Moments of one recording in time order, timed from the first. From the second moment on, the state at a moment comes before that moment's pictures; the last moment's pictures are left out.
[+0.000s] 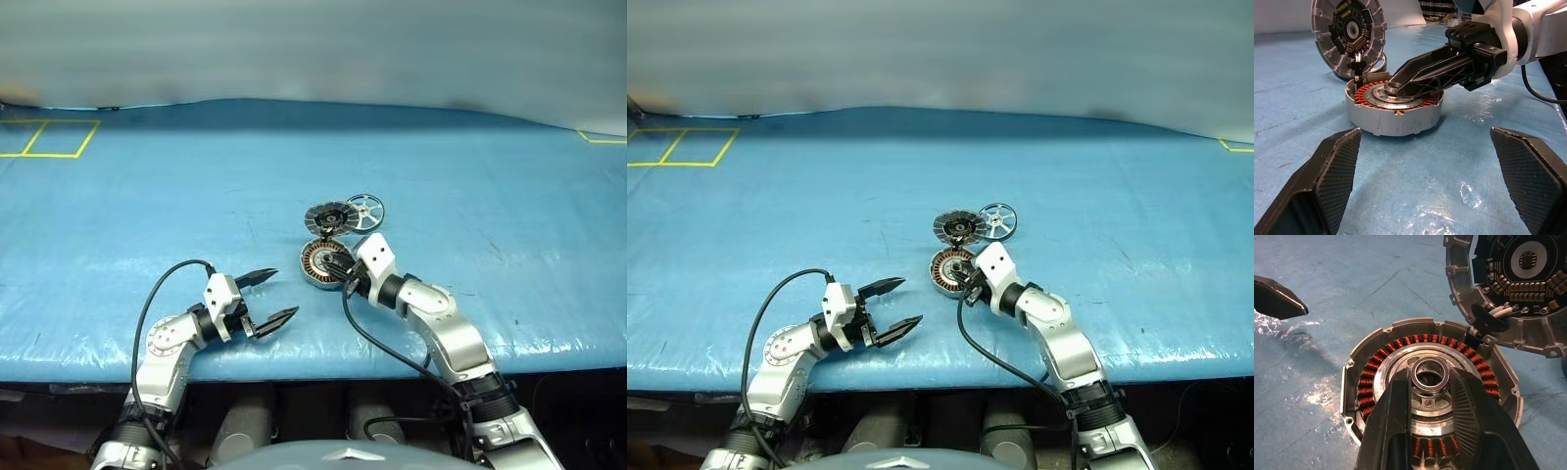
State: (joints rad) left arm -0.02 0.32 -0.09 0.19 -0.31 -0.25 -1.04; right arm -0.17 -0.31 0.21 -0.09 0.13 0.34 0.59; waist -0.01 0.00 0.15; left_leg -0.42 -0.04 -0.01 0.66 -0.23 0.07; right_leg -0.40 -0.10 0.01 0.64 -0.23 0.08
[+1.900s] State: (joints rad) left arm -0.01 0.32 -0.12 0.19 -0.29 -0.24 -1.03; right arm -0.20 -0.29 0.22 -0.07 0.10 0.33 0.55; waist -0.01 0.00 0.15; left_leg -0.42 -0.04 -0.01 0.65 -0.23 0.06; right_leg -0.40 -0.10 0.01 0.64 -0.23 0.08
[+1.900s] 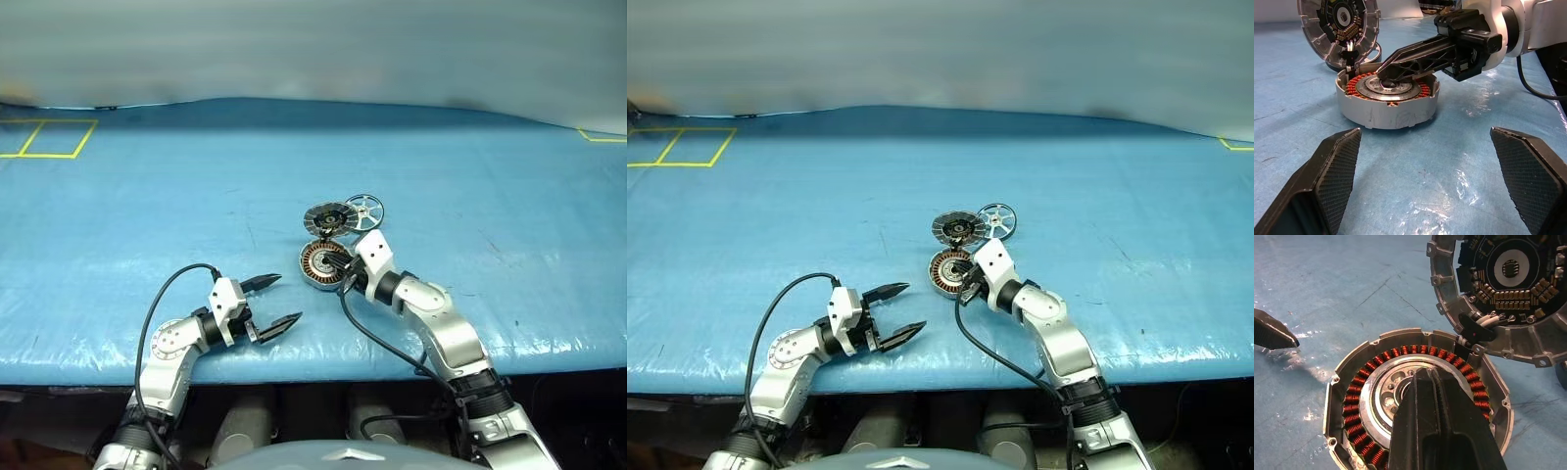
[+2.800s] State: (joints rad) left arm 0.01 0.31 -0.13 0.19 -0.29 -0.24 -1.03; right arm -0.16 -0.27 0.30 -0.20 0.06 0.43 0.59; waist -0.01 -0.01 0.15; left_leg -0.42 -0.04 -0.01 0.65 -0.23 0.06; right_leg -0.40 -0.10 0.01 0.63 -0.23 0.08
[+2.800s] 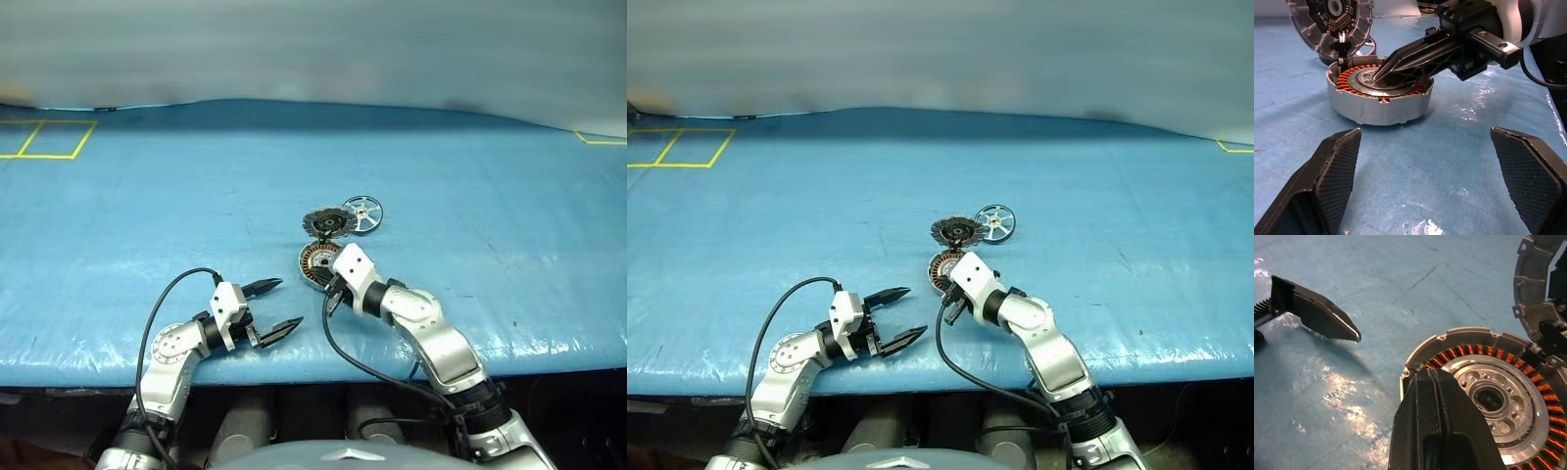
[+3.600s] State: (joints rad) left arm 0.01 0.31 -0.13 0.19 -0.29 -0.24 -1.03; right arm -0.20 -0.32 0.25 -0.16 0.05 0.42 0.54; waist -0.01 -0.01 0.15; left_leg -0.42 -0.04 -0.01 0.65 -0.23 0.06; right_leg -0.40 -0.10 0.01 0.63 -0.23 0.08
